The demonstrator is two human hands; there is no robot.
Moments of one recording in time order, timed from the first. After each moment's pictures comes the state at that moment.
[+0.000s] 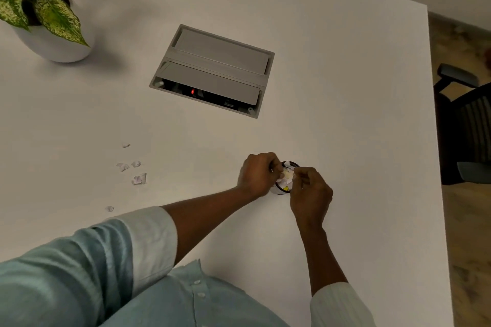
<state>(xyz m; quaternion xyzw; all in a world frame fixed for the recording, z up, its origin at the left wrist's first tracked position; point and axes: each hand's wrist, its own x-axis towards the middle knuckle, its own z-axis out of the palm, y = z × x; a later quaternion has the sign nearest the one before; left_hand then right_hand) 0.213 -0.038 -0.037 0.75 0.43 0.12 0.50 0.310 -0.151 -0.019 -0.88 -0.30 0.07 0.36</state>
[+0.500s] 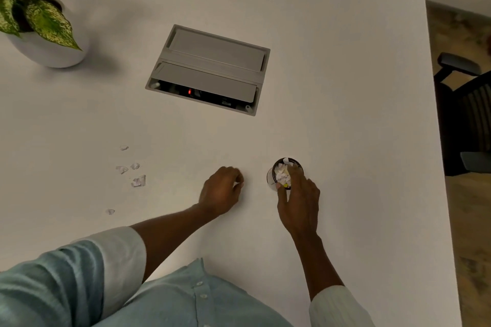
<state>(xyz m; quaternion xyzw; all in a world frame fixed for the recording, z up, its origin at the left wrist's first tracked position) 0.126 -0.038 -0.074 0.84 0.42 0.03 0.34 0.297 -0.173 -0.046 -0.88 -0.42 0.12 0.19</state>
